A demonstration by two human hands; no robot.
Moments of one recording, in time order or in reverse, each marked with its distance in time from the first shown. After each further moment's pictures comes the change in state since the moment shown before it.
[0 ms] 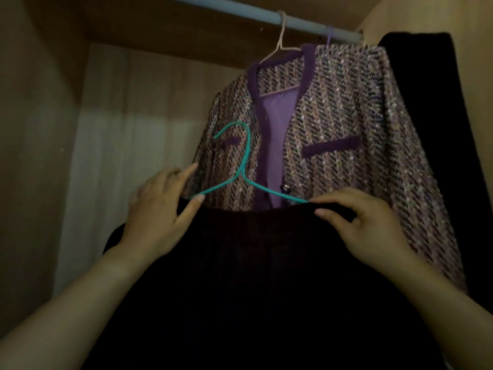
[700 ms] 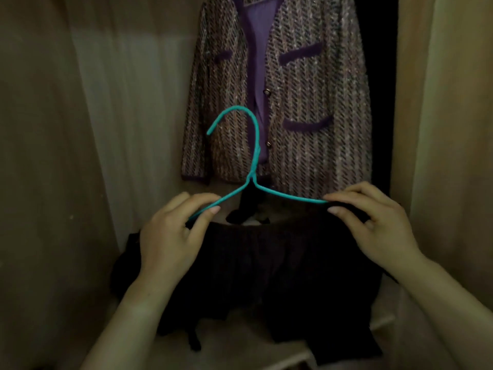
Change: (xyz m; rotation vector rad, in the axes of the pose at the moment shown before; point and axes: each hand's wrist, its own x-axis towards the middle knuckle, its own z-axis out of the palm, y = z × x) left_hand -0.229 0.084 -0.169 -0.405 -0.067 -0.035; right_hand -0.207 -0.187 -0.109 -0.047 -0.086 0.216
